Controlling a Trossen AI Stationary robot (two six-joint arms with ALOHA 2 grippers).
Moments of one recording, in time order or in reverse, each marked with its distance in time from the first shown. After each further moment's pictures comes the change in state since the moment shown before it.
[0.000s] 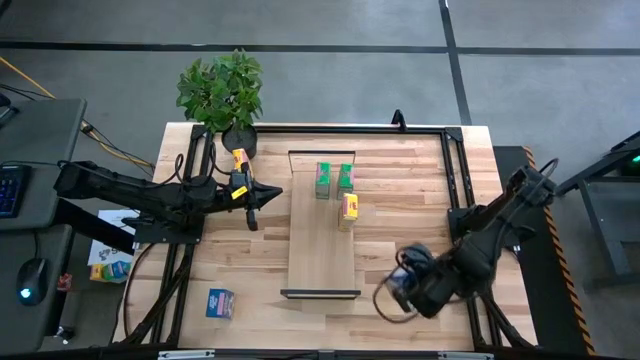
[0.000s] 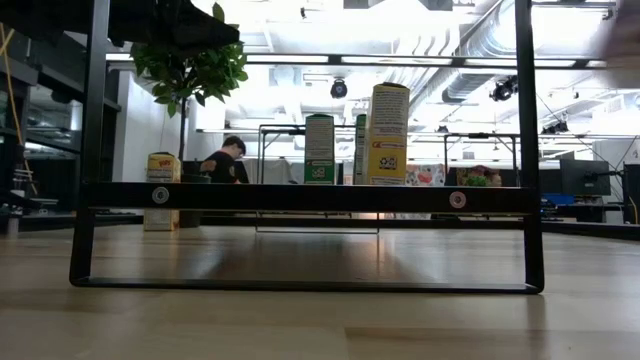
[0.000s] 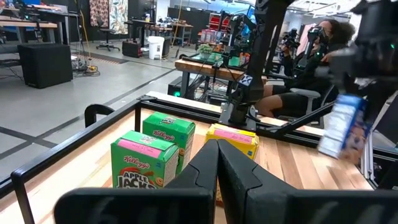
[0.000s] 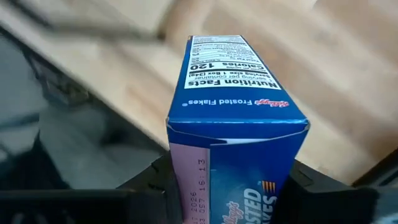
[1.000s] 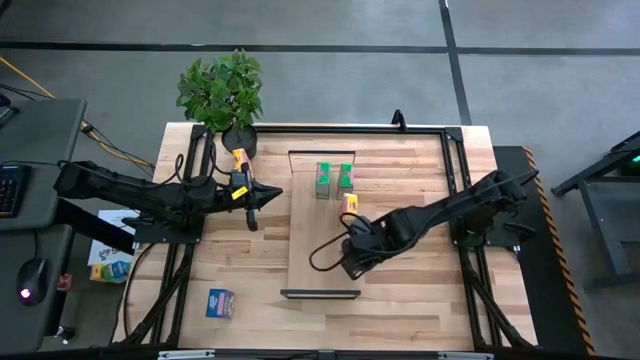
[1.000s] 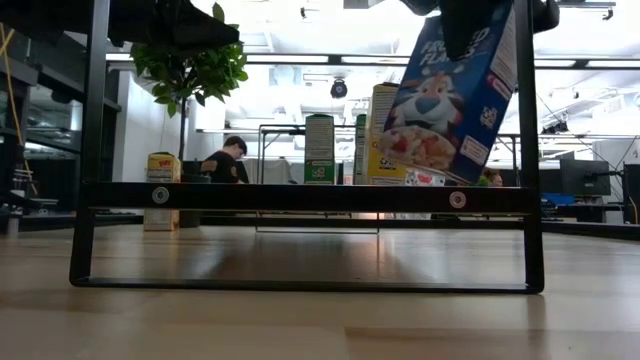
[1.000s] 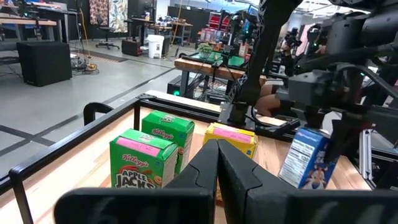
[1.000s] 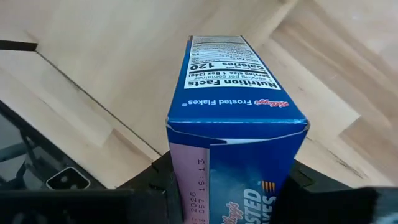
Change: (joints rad) left arm -0.002 0.000 0.000 -0.003 0.000 -0.010; right arm -0.396 0.202 0.054 0.150 -0.061 -0.467
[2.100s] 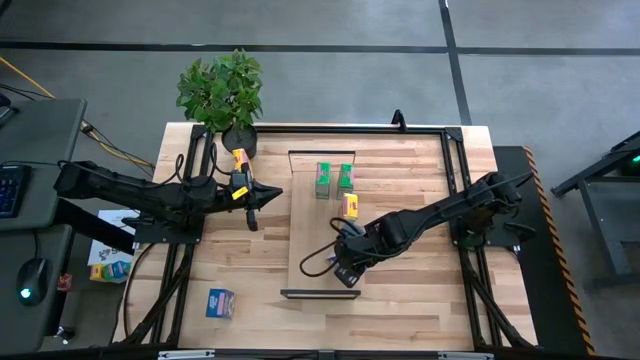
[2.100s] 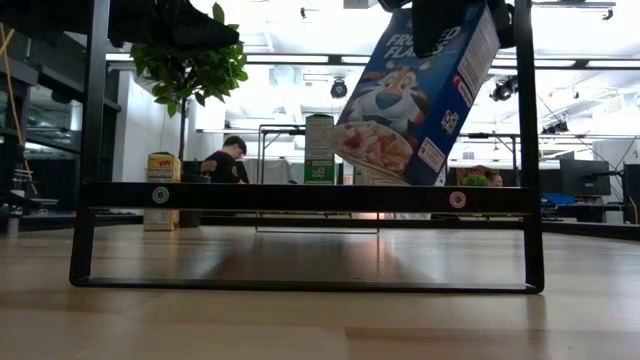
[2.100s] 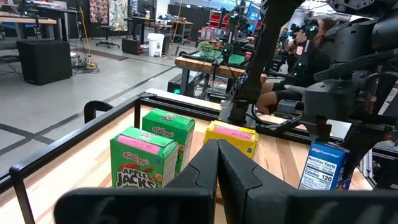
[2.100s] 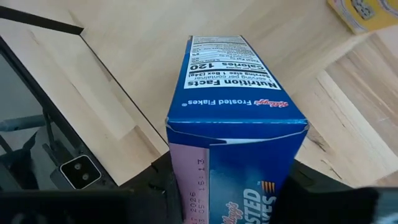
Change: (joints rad) left arm 0.000 0.000 0.000 -0.007 0.000 0.000; right arm 0.000 0.041 0.000 0.139 -0.019 -0.177
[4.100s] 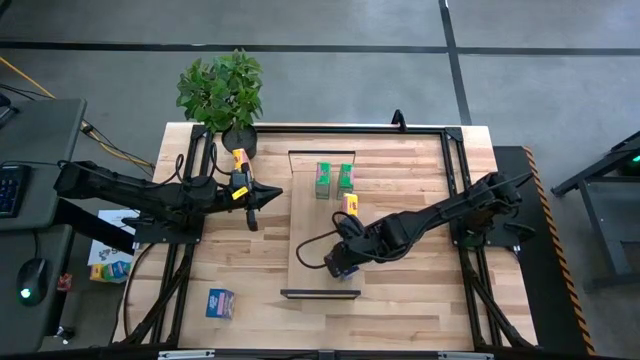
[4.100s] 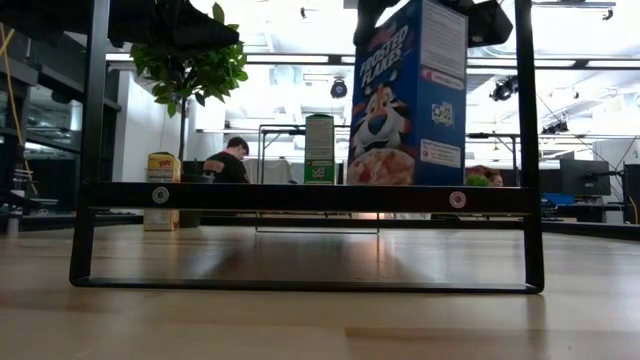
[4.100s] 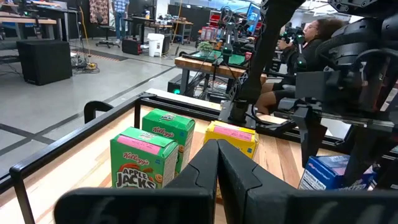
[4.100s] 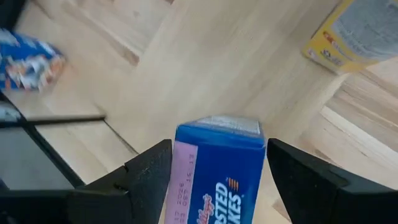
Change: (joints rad) left arm 0.000 0.000 0.000 0.000 0.000 0.000; right arm 0.007 0.000 0.000 0.091 0.215 0.224
